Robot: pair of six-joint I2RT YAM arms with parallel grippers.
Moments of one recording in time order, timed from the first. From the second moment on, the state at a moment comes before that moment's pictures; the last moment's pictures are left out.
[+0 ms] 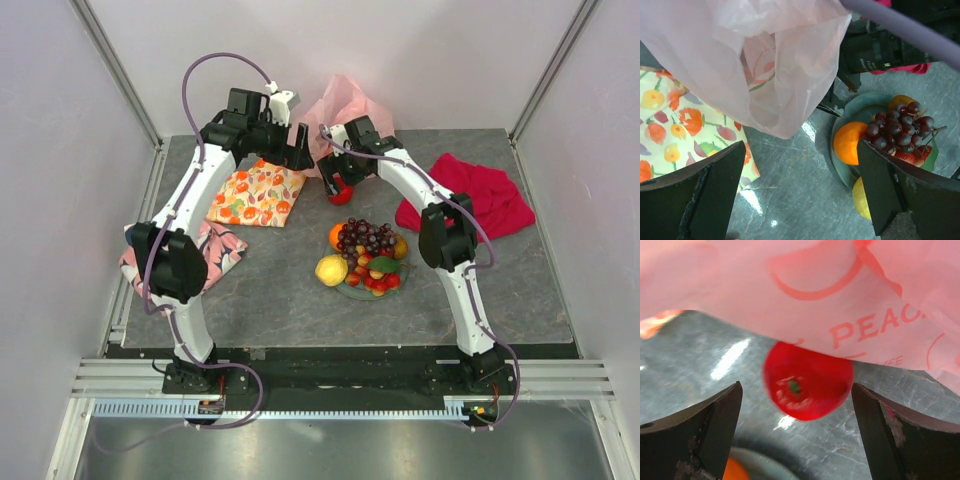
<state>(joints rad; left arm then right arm) -0.30 1.92 1.95 -0.73 0.46 0.05 0.44 2.40 2.23 -0.73 -0.27 -0.13</state>
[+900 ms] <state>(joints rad) -0.28 1.91 1.87 -0.73 0.51 0.04 0.44 2.15 2.03 -0.77 -0.27 -0.23</state>
